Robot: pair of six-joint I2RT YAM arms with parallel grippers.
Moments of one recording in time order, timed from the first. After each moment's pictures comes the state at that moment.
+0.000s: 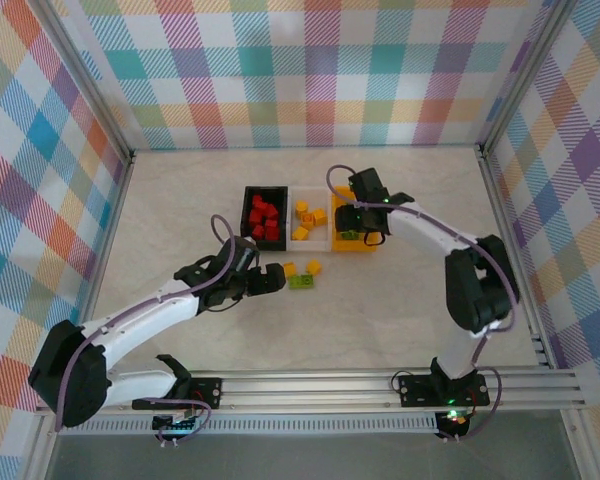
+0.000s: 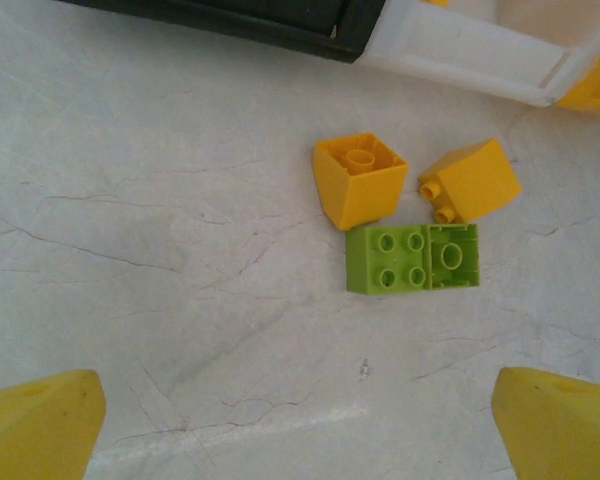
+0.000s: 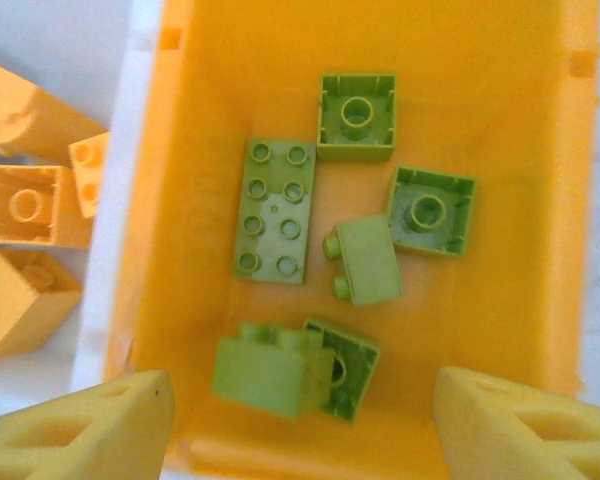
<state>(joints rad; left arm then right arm) -0.67 1.21 0.72 -0.46 -0.03 -0.74 0.48 1.73 1.27 -0.52 0.08 0.34</state>
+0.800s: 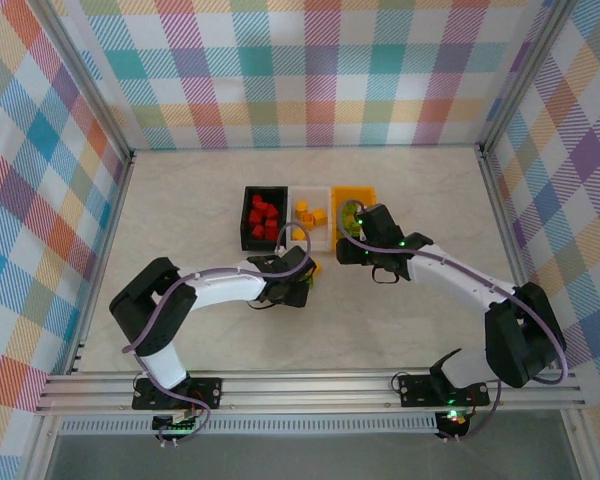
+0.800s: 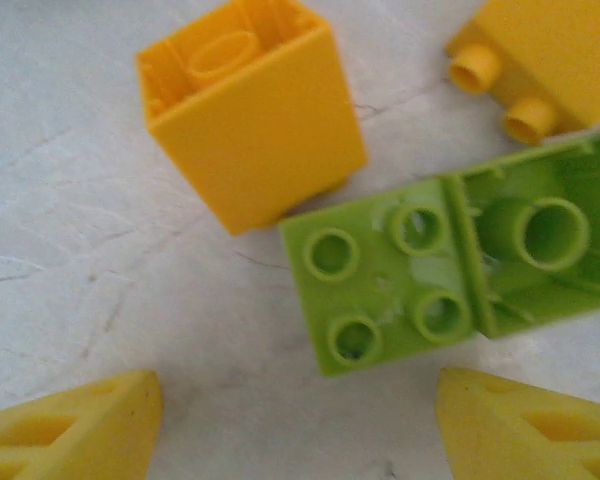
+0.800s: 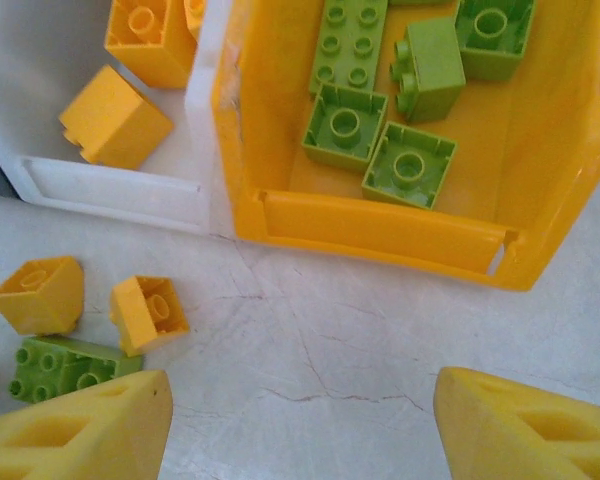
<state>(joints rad) -0.86 1.72 0.95 -0.48 -0.22 -0.60 0.58 1.41 0.92 -0.42 0.05 0.41</state>
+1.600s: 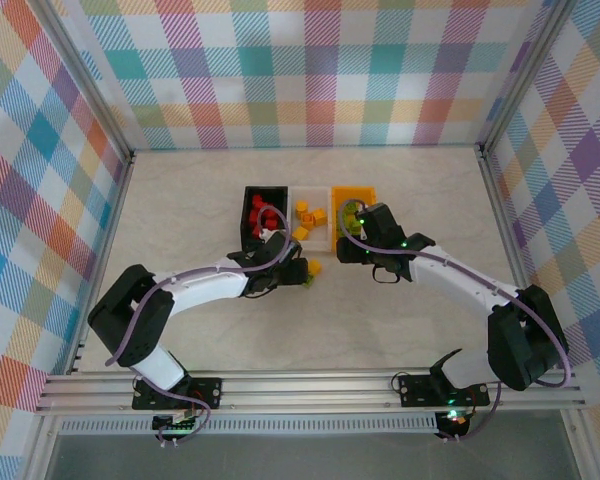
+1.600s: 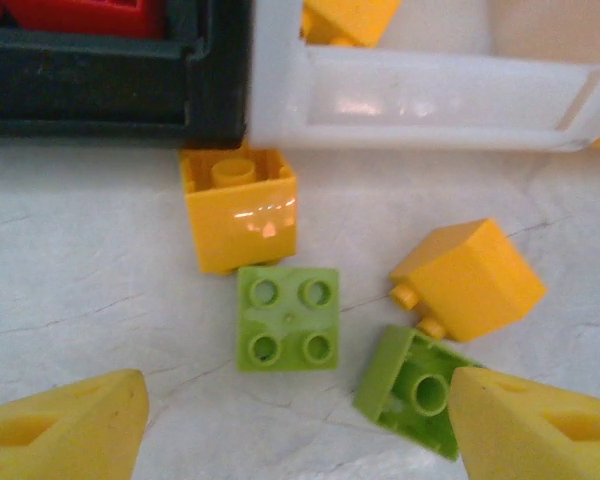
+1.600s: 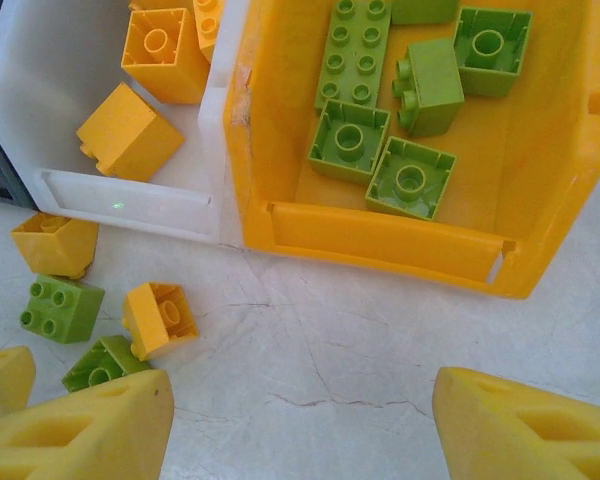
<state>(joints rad) -0.77 1.60 0.90 -0.27 -0.20 -0.70 0.58 1.39 0.92 -0.42 0.05 0.41</state>
